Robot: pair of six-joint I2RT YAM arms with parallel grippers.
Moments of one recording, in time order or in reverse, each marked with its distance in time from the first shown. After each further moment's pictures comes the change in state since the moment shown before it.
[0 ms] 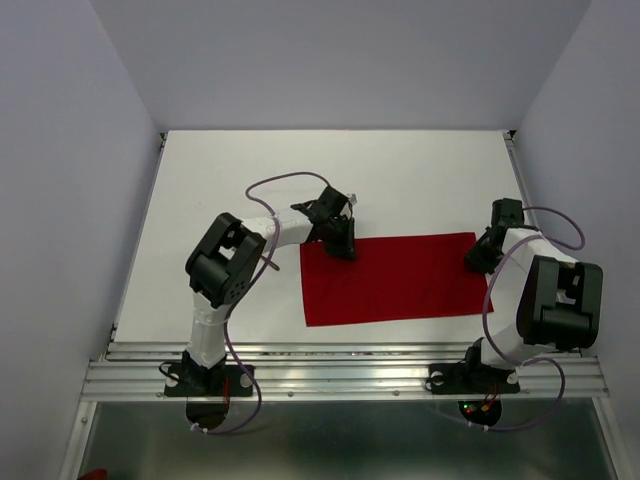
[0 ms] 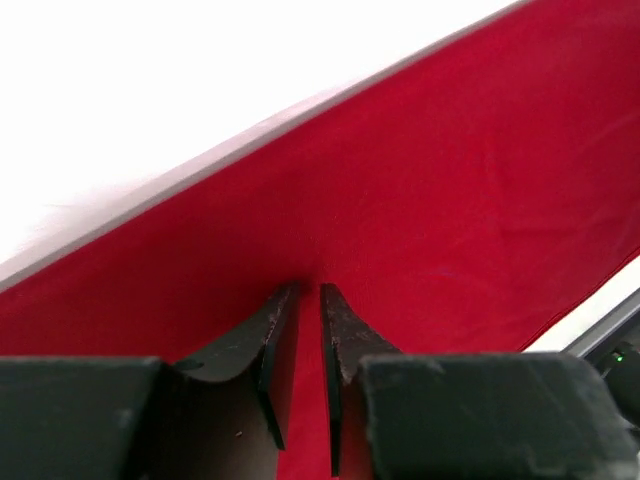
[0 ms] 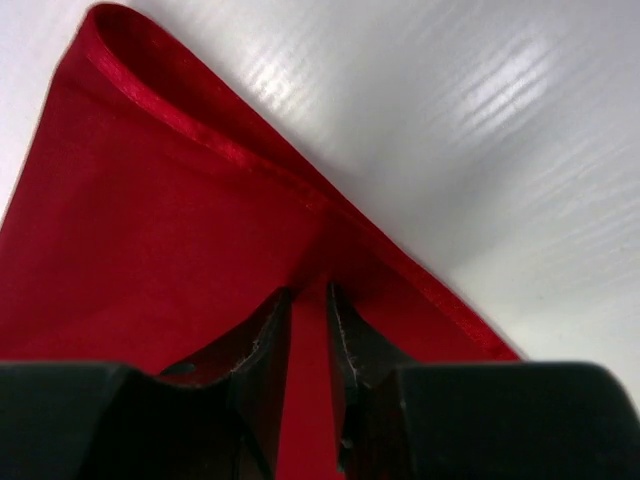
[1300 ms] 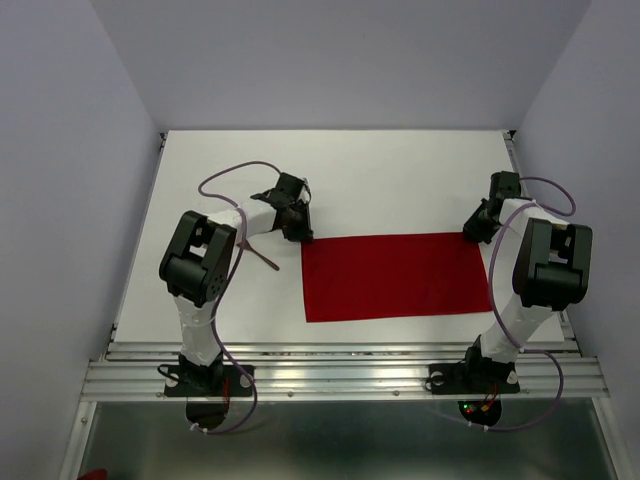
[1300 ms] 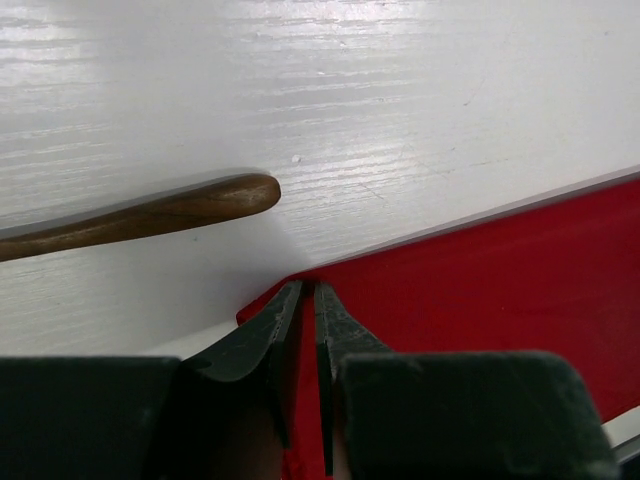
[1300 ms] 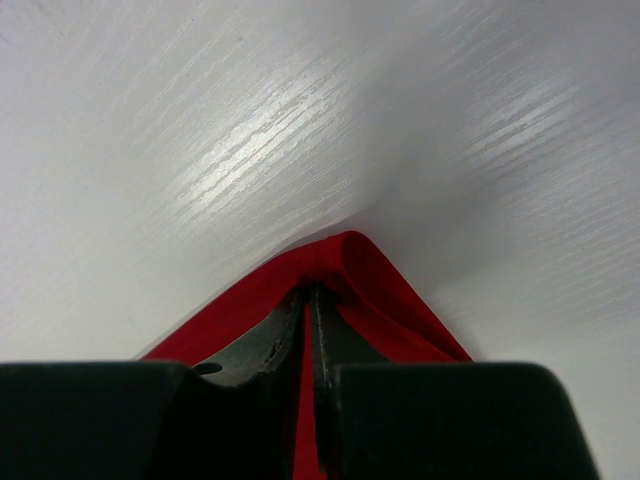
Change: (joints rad) left arm 0.238 -0.090 -0.101 -0.025 -0.106 0.061; right arm 0.006 0.267 0.280 0.060 -0.051 -0.061
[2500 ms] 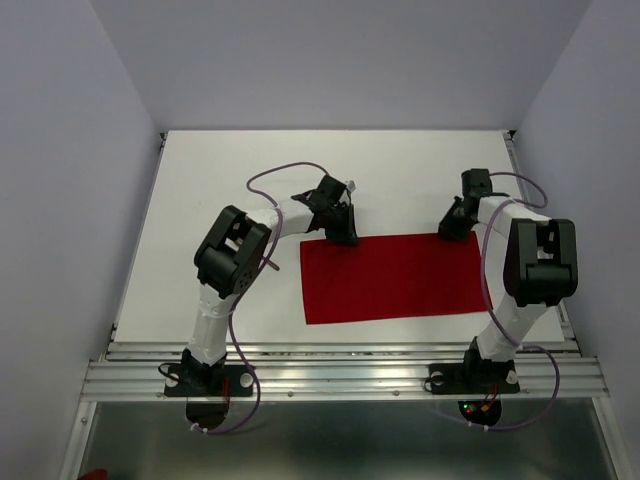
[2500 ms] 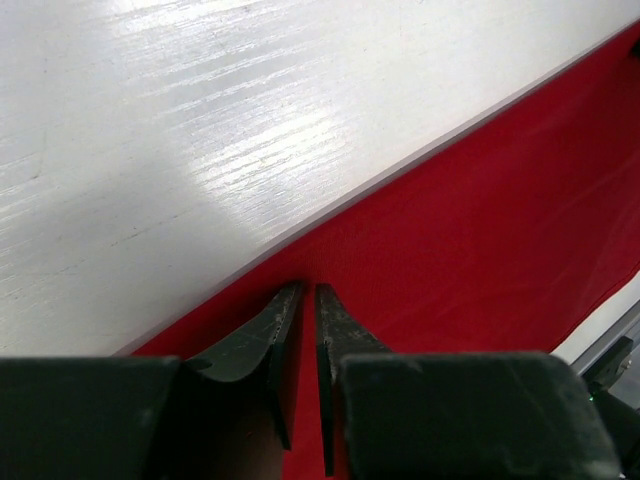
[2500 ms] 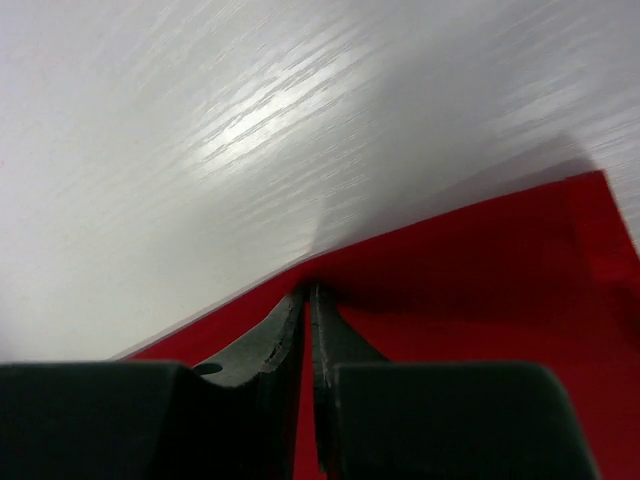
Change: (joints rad) left arm -0.179 0.189 0.206 0.082 0.158 -0.079; right arm 0.190 0.012 0.015 -0.005 -0.046 0.076
